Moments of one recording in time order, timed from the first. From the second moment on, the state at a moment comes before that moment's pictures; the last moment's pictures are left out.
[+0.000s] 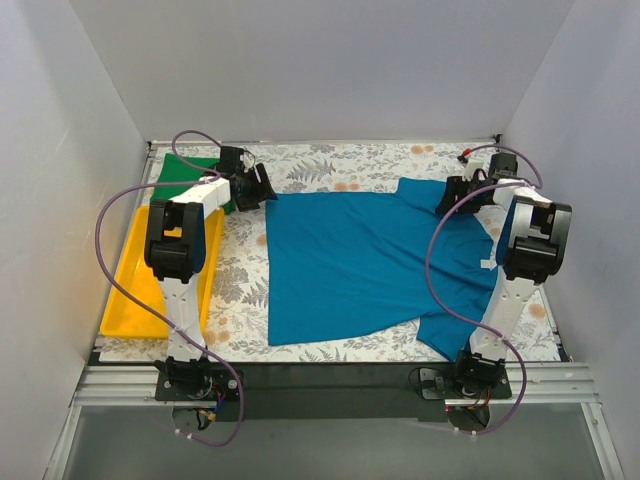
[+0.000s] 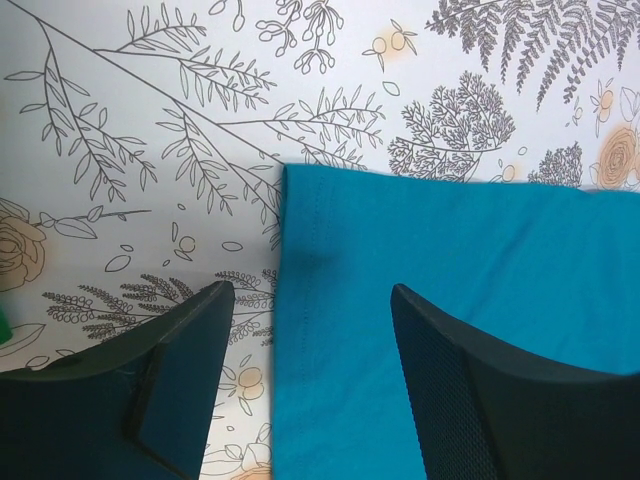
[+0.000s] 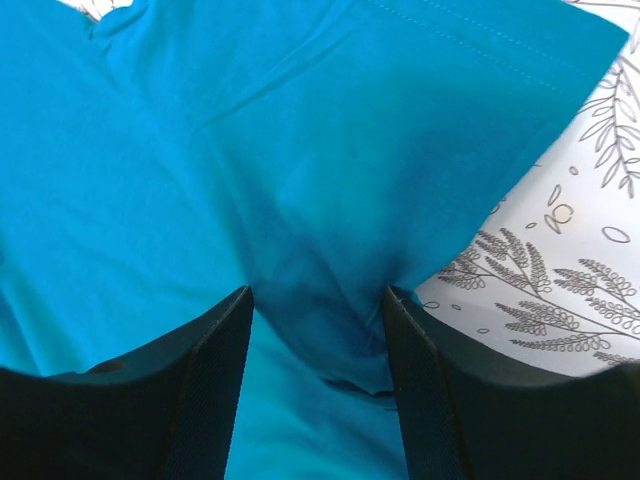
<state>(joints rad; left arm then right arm) -0.15 2.16 1.56 -0.30 0.22 -0.49 -0.21 2.10 1.48 -0.41 -0.61 -0.26</state>
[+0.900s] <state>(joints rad) -0.15 2.14 1.53 -0.26 0.23 -0.46 -0.22 2.43 1.97 -0.37 -0.52 -0.02</state>
